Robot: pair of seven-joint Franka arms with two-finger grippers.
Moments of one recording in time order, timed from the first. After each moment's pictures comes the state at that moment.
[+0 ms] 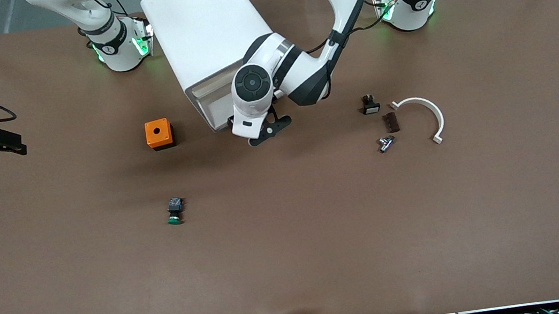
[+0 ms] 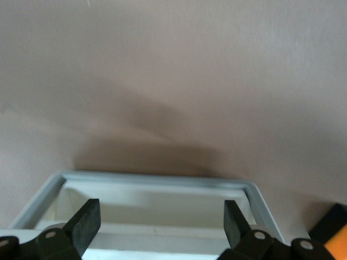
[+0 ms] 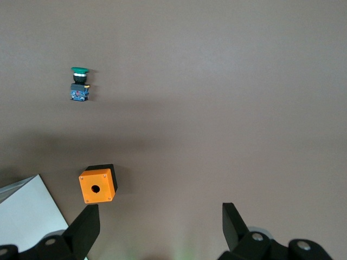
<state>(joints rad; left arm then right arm) -0.97 0.72 0.08 -1.35 -0.42 1.94 -1.19 0.01 0.05 -0.08 -1.61 -0.02 1.54 -0.10</state>
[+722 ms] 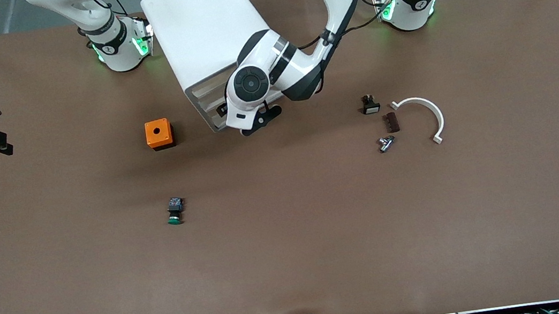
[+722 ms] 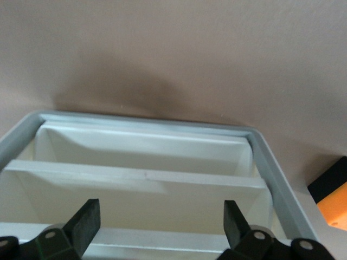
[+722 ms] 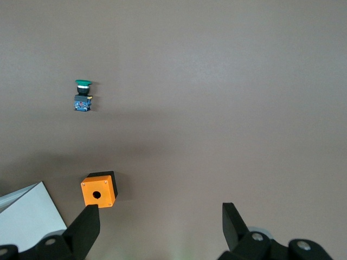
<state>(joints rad) -0.97 0.72 0.04 -1.38 -0.56 1.94 -1.20 0.01 0.05 -0.08 -1.54 -0.02 1.52 -0.10</state>
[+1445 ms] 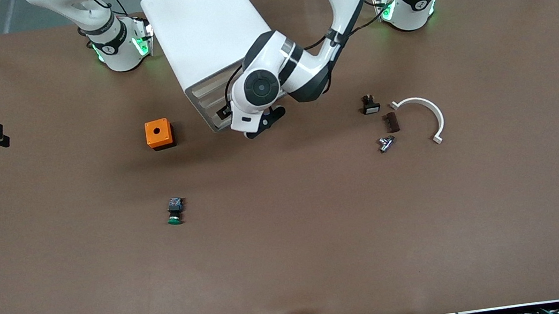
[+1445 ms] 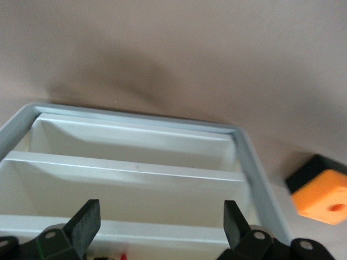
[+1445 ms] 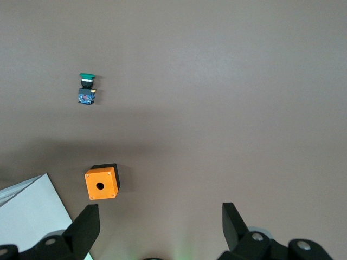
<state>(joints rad) -0.92 0.68 0.05 -1.38 -0.60 1.95 -1.20 0.01 0.03 -0.08 -1.52 -0.02 1.47 -0.10</state>
